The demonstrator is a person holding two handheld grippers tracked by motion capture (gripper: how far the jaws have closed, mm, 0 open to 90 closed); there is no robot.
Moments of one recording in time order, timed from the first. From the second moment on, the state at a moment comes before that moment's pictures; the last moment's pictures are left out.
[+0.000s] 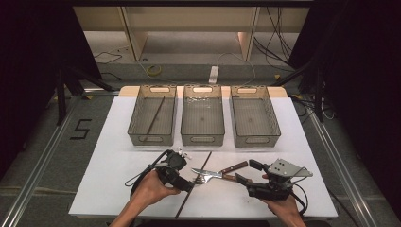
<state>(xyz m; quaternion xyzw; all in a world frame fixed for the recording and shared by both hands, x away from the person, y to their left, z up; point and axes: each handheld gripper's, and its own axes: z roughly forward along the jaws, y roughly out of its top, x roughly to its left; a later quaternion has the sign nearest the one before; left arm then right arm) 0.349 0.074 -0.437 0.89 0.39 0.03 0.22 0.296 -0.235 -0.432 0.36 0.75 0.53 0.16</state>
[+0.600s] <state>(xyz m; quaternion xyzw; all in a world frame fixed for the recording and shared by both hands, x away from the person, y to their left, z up) 0.340 0.057 -0.458 0.92 0.36 0.02 0.16 0.296 -0.233 -0.432 0.35 0.76 0.53 0.16</state>
